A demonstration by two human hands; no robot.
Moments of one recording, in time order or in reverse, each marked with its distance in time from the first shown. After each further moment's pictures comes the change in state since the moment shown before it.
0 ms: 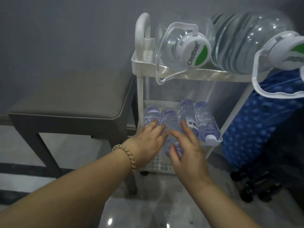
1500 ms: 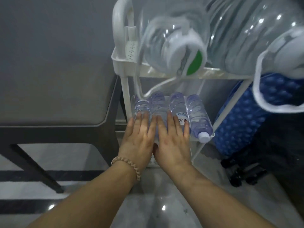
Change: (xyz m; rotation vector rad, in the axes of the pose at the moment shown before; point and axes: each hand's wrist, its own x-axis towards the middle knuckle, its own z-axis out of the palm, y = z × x) left_hand 0.020 0.012 0.031 0.063 0.294 -0.321; right_hand 0.030 0.019 0.038 -0.646 -0.162 0.037
